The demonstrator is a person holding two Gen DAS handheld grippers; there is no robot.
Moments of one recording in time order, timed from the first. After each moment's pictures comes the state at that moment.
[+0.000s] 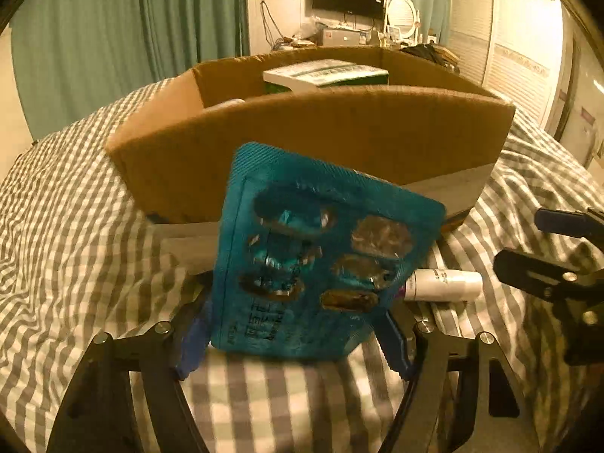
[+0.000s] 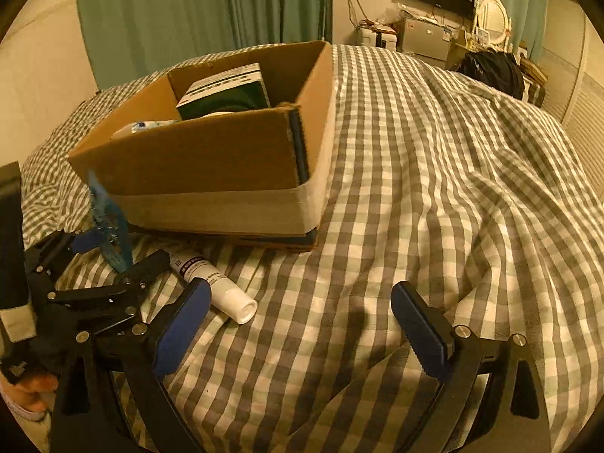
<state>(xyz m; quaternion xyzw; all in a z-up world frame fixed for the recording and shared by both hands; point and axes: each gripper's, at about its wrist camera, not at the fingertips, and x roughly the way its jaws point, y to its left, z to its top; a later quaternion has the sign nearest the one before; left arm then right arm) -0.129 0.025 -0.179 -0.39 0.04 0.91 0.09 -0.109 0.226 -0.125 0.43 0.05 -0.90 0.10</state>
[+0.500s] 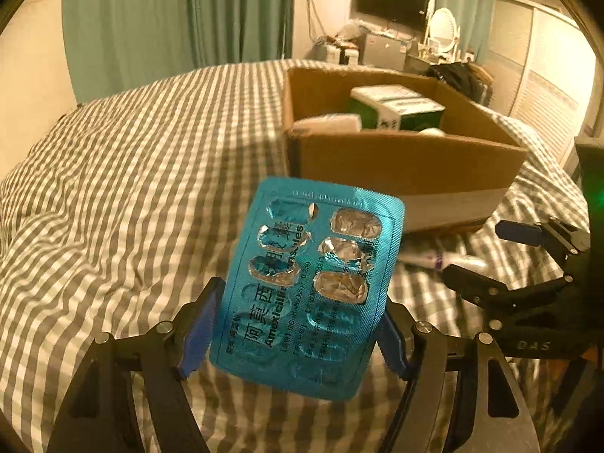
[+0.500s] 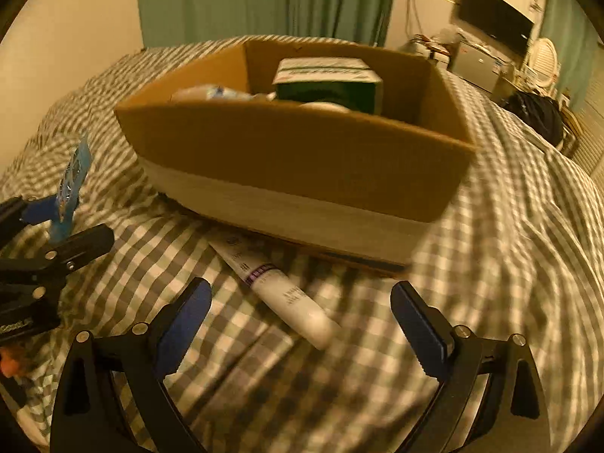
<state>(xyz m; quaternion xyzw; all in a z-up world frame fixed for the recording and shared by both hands) -0.097 -0.038 -0.151 -0.42 -0.01 0.91 0.03 -0.122 0.159 -0.143 0.44 0.12 -0.87 0.17</state>
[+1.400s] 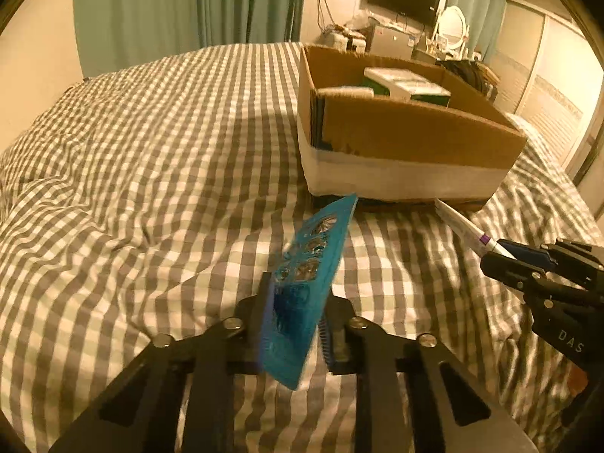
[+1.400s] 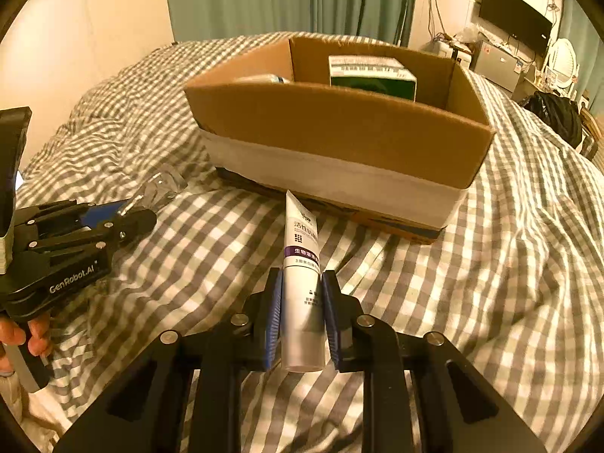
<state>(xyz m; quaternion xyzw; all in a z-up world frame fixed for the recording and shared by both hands) -0.070 -0.055 -0.159 -0.44 -0.03 0.90 0.03 -0.068 0.157 -0.122 0.43 0.11 -0.87 0.21</state>
